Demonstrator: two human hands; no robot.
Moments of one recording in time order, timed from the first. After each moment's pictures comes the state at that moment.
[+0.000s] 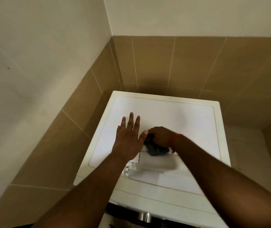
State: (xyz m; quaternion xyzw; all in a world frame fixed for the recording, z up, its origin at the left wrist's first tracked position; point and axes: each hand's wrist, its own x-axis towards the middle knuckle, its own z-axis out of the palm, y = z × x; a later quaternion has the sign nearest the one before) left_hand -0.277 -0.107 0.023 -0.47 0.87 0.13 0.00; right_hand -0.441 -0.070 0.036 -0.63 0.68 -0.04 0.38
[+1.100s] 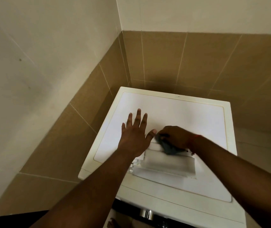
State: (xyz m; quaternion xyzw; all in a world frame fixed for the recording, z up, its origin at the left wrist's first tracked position) left_hand -0.277 -0.105 0.023 -0.47 0.87 0.12 0.01; right_hand -0.474 -0.059 0.023 -0.69 0.64 -0.02 0.34
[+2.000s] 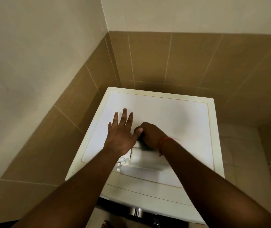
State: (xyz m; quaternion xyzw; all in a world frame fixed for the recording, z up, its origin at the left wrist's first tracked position) left_hand -0.278 -0.104 0.026 -0.48 0.87 0.11 0.01; right_hand -0.431 -0.063 0.011 -0.67 0.66 -0.16 0.30
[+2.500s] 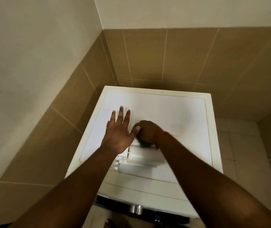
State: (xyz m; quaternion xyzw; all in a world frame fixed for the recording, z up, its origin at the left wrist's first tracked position) left_hand -0.278 -0.102 0.027 -0.47 0.87 0.12 0.00; right_hand -0.438 -0.068 0.014 -0.64 0.68 -0.10 0.34
